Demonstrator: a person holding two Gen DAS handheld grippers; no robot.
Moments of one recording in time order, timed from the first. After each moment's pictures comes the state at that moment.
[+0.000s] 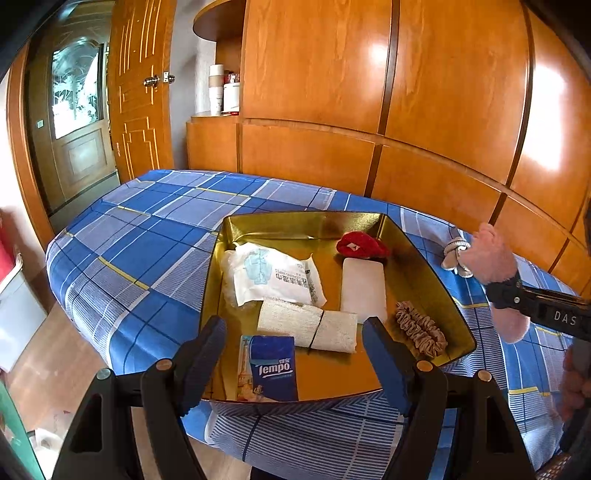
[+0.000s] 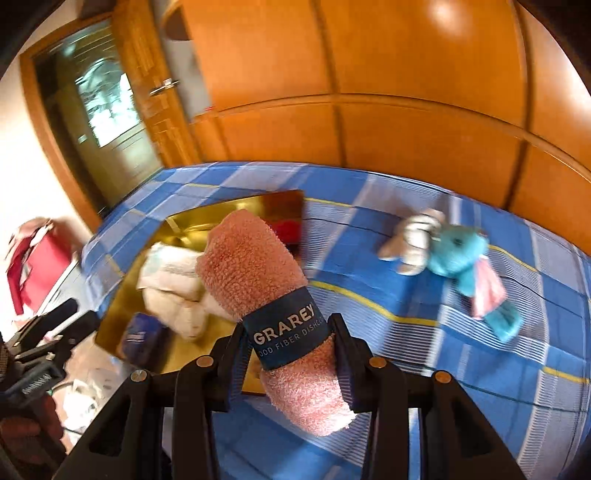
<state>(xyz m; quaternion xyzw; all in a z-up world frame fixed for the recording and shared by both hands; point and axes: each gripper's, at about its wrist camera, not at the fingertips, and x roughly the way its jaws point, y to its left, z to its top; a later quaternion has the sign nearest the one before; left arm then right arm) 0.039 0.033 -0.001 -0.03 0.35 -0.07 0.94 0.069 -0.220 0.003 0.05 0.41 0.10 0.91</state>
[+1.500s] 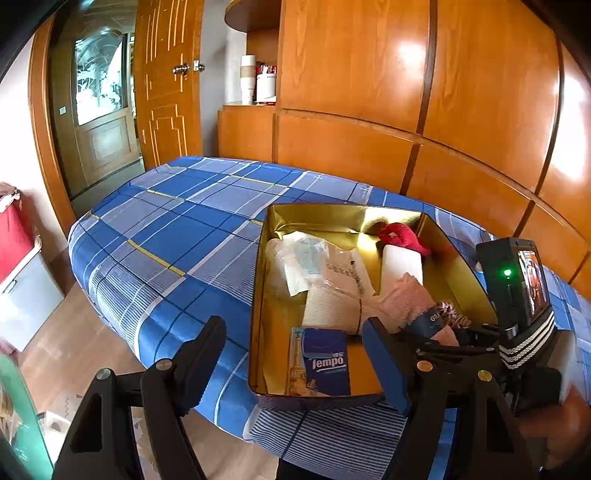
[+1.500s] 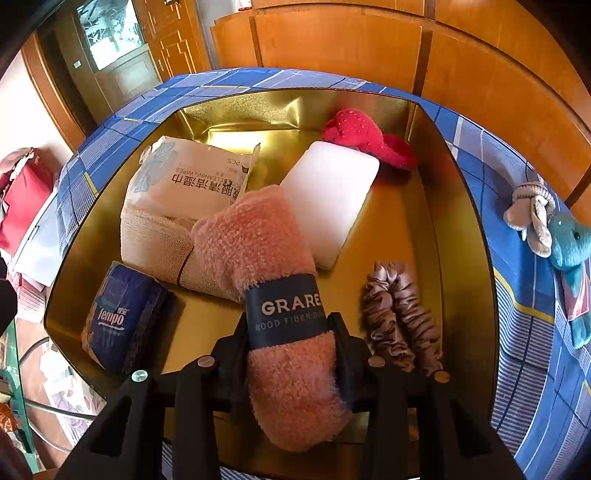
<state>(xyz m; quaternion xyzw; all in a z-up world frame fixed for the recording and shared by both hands) 0.041 0.068 -0.012 -0.04 0.36 -0.02 0.93 0.114 -0.104 -0.090 -0.03 0.53 0.10 0.85</state>
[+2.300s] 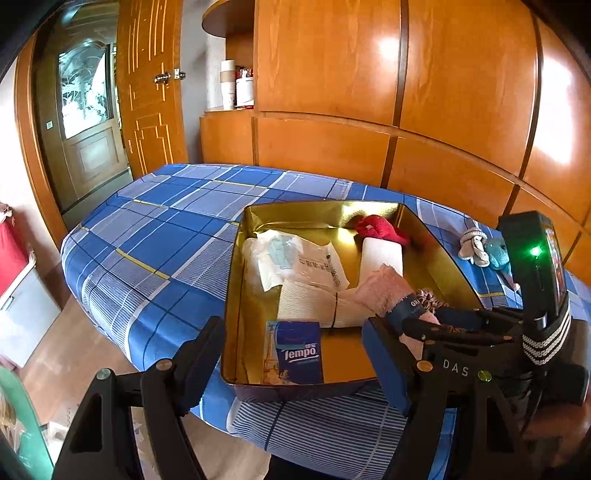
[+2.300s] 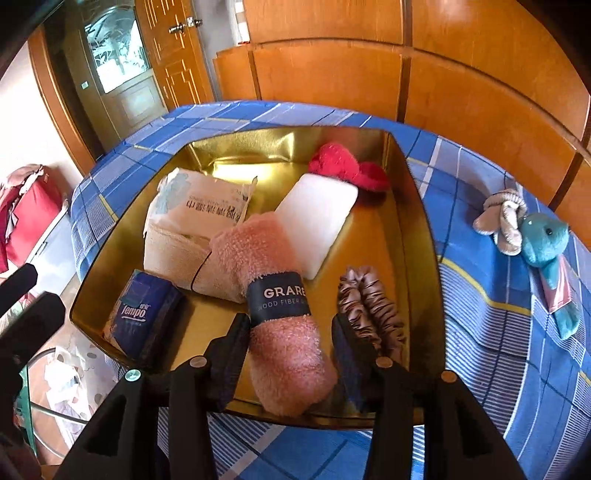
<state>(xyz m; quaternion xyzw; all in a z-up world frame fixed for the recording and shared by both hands) 0.031 0.045 -0.007 -0.01 0.36 -0.04 0.93 0.085 -0.125 -0.056 -0.01 0.47 0.10 0.88</state>
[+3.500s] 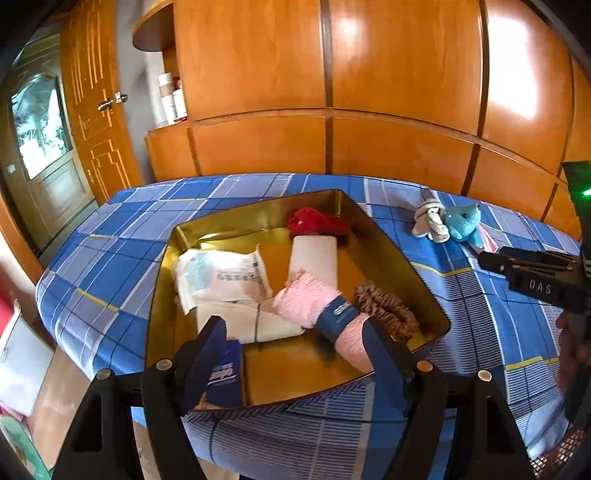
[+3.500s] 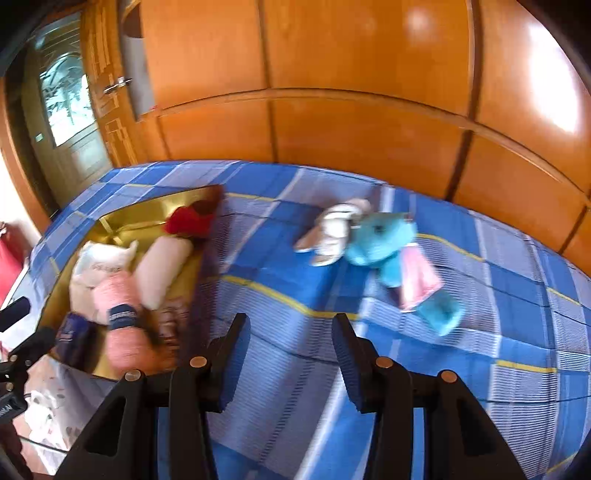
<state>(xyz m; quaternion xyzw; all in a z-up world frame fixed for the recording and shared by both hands) 0.044 -0.036 0.001 0.06 0.36 -0.11 0.92 0.055 -0.278 -0.016 0.02 0.41 -0.02 0.91</state>
